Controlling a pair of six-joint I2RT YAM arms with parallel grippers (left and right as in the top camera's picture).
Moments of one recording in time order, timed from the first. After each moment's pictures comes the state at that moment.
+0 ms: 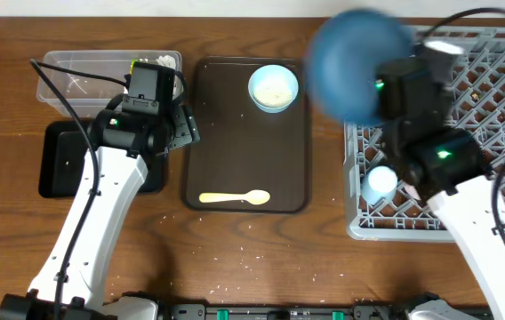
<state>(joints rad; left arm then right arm) -0.19 1.44 1.30 -0.96 -0.13 -0.44 0.35 1.35 1.35 -0.68 0.87 0.45</state>
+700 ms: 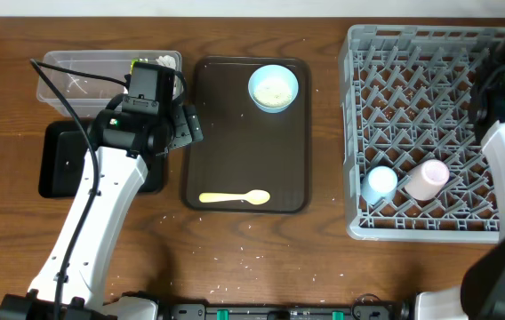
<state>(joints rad) -0.19 1.44 1.30 -0.96 -0.13 -0.44 -0.20 1.64 1.34 0.13 1.20 -0.06</state>
